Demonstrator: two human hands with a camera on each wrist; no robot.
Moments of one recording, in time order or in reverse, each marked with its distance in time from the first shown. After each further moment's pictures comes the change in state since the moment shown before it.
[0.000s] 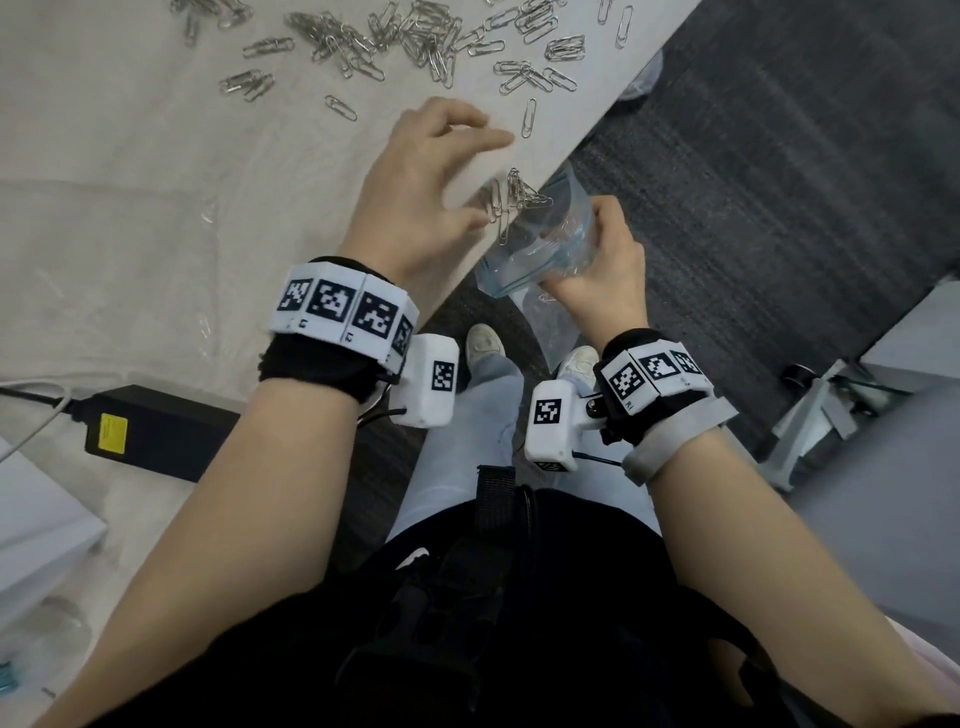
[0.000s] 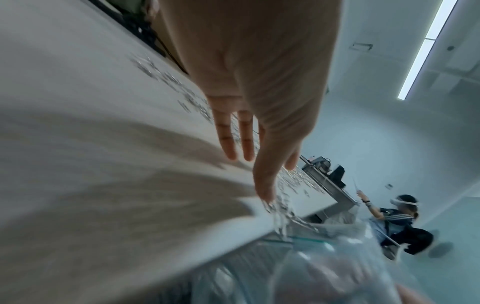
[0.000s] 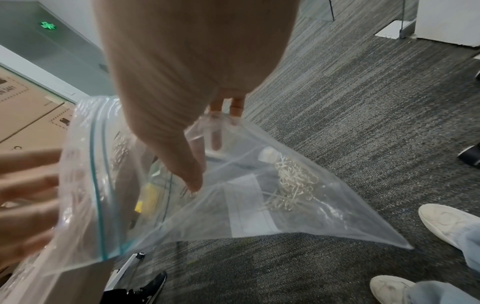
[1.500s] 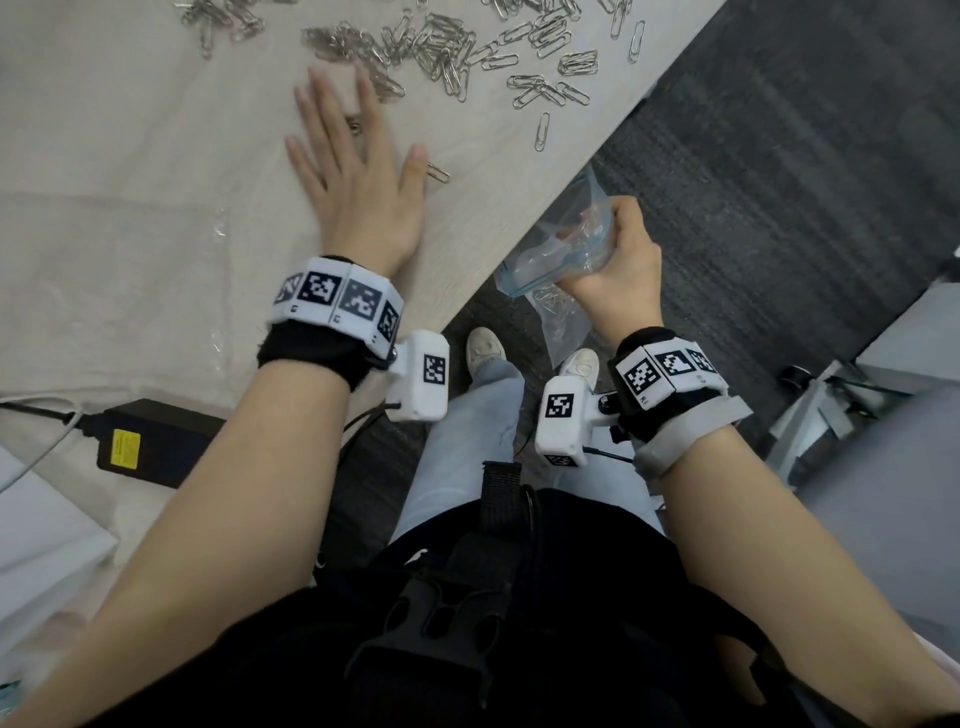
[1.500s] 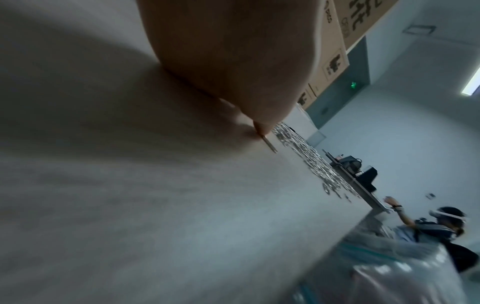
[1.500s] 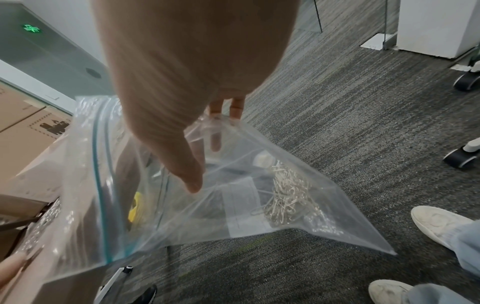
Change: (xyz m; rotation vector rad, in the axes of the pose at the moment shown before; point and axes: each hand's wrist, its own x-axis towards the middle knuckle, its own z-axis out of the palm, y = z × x) left_hand 0.013 -0.052 0.003 0.344 0.115 -0.391; right_hand 0.011 -0.004 0.000 0.016 0.045 0.100
